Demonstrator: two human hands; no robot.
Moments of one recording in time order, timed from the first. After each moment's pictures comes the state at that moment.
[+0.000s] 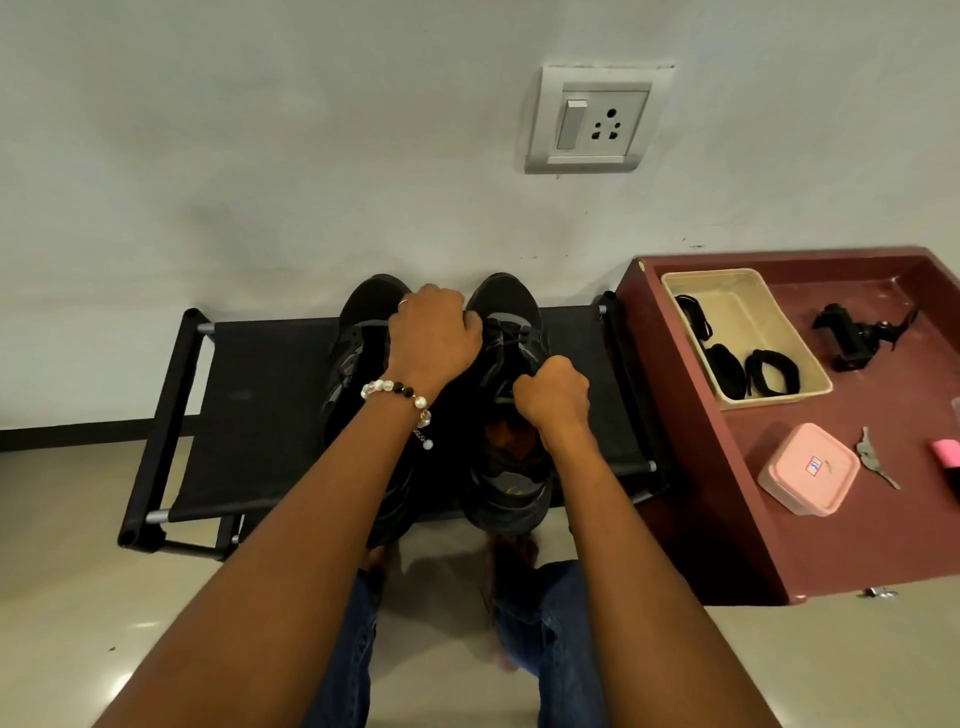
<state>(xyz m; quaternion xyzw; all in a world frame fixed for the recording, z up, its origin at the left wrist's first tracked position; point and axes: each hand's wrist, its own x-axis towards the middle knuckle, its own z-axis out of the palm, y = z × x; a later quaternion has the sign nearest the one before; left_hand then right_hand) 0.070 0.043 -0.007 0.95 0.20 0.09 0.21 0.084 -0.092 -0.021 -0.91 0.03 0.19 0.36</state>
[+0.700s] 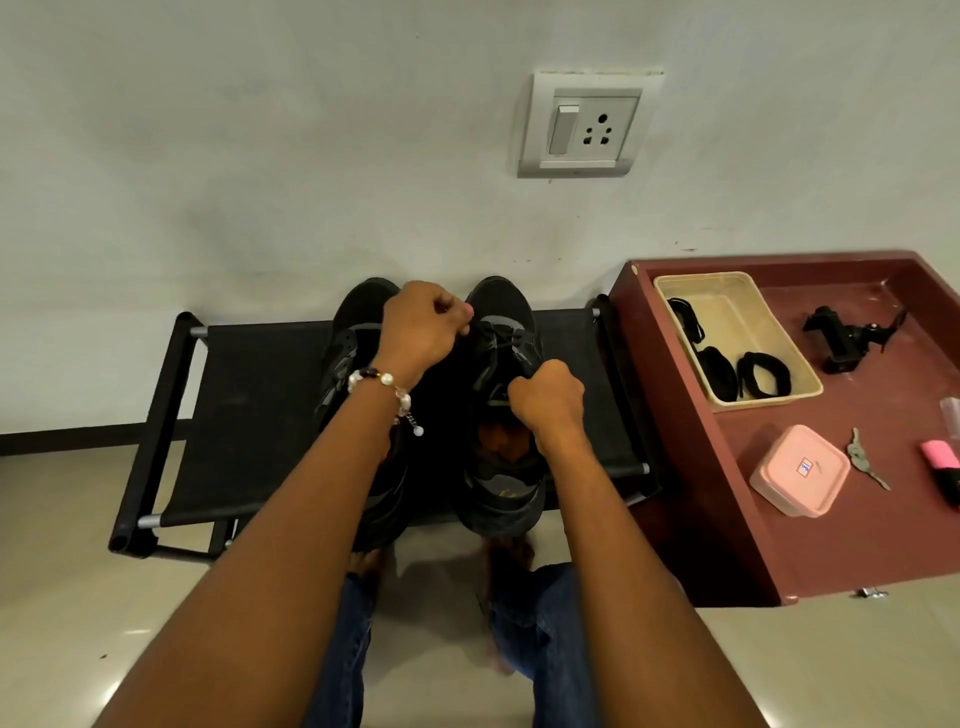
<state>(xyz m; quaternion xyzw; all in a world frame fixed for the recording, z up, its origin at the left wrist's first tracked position) 0.075 0.052 -0.006 0.83 0.26 0.09 0.49 0.085 -0.095 -0.023 -0.90 0.04 0.20 0.39</state>
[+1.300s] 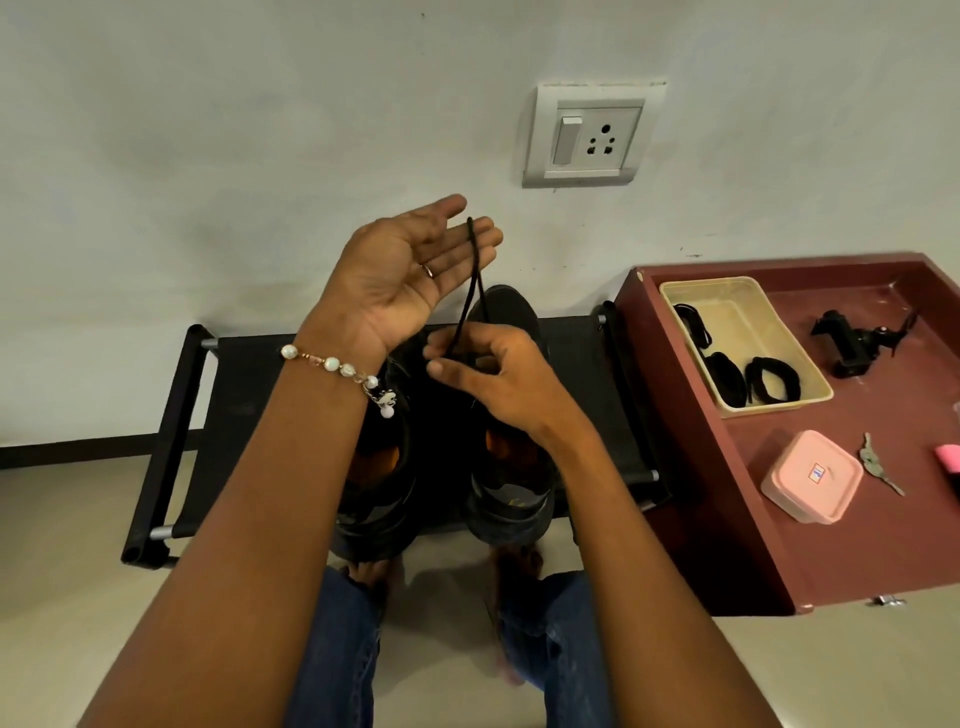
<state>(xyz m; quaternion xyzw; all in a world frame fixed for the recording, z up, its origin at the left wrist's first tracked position) 0.057 0.061 0.090 0.39 0.18 0.08 0.90 0.080 -0.075 0.002 -0.75 -0.31 0.21 0.54</state>
